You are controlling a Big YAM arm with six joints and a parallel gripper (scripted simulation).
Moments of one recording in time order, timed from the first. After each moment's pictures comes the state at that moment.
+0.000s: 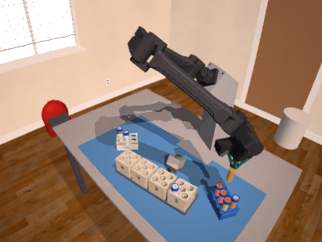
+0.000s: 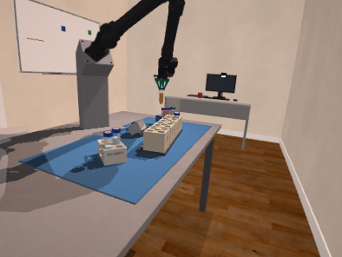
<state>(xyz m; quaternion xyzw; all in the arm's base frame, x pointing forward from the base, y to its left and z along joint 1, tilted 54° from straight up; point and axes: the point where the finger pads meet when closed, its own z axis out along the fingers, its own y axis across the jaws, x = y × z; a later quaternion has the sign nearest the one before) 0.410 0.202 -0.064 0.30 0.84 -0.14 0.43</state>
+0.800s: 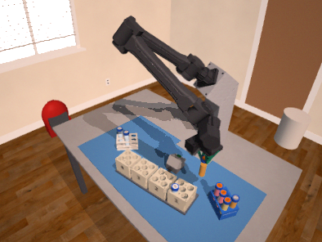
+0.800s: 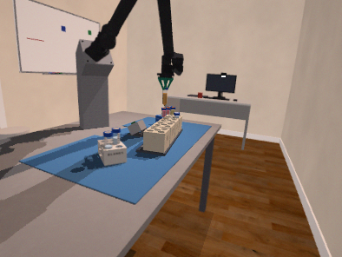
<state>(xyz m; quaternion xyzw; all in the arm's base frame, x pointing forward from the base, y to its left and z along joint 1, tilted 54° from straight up) 0.420 0.123 0.031 0.15 0.88 -0.22 0.40</state>
